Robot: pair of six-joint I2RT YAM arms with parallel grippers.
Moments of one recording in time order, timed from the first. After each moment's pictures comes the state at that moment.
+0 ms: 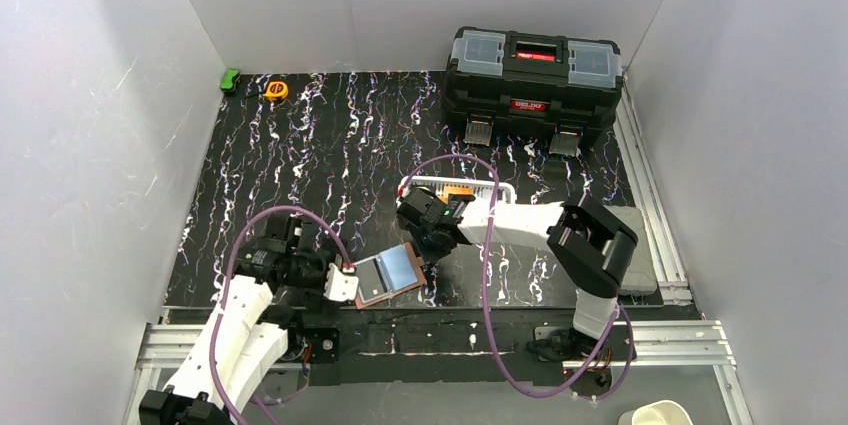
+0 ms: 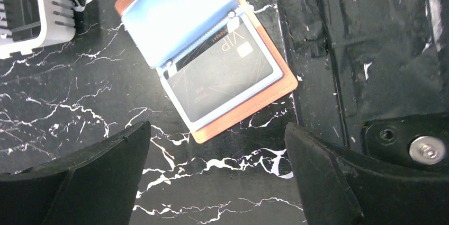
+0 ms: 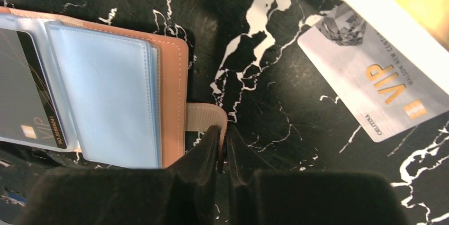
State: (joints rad) left arm -0.19 0.70 0.50 -1.03 0.77 1.55; right arm 1.07 1.80 1.15 -0.53 0.07 0.53
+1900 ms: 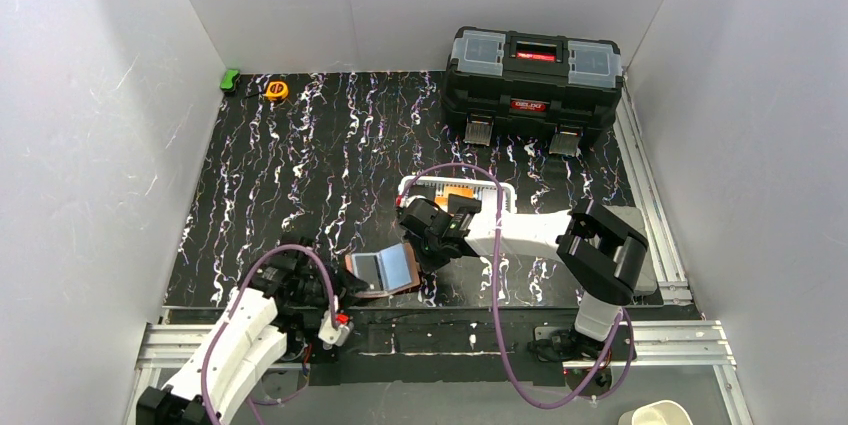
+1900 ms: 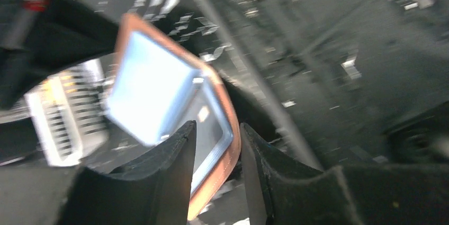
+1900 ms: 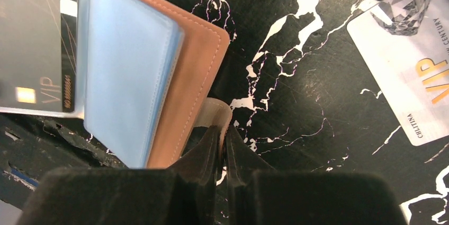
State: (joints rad) left arm -0.29 0.65 0.27 -0.94 0.87 2.06; right arm 1.11 1.74 1.05 -0.41 0.04 0.51
